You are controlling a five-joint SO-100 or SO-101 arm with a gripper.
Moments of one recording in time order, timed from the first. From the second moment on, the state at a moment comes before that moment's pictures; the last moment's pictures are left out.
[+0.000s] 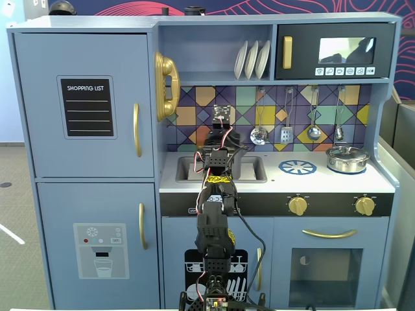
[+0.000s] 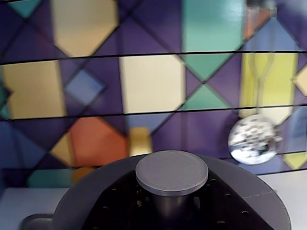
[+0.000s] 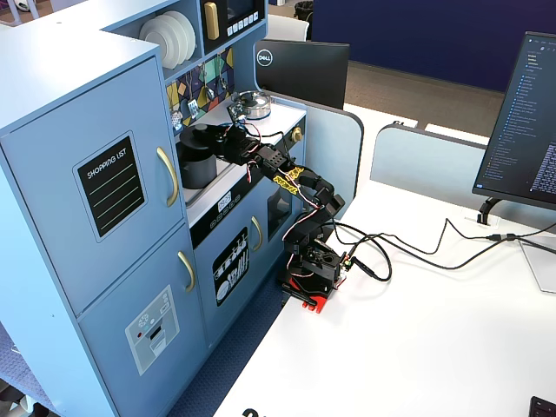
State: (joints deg) arm 3.4 127.6 107.9 9.1 -92.0
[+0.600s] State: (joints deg) arm 1.4 122.4 108.0 5.9 -92.7
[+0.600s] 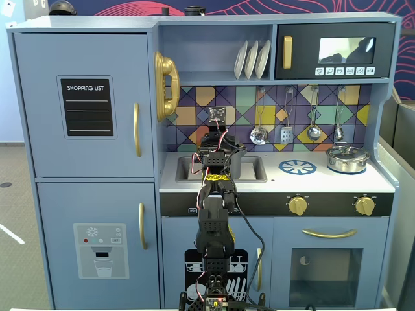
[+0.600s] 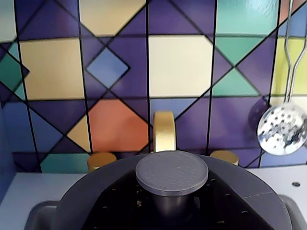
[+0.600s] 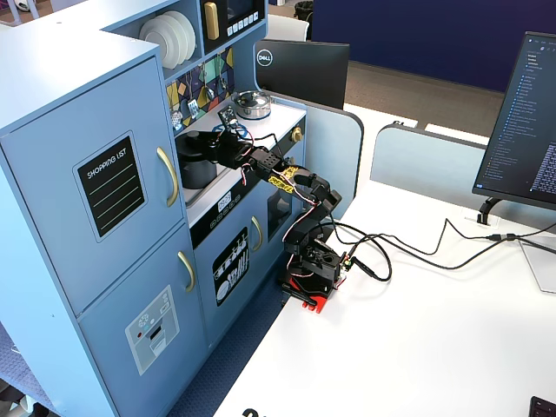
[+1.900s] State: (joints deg) arm 2.5 120.7 110.7 7.1 -93.6
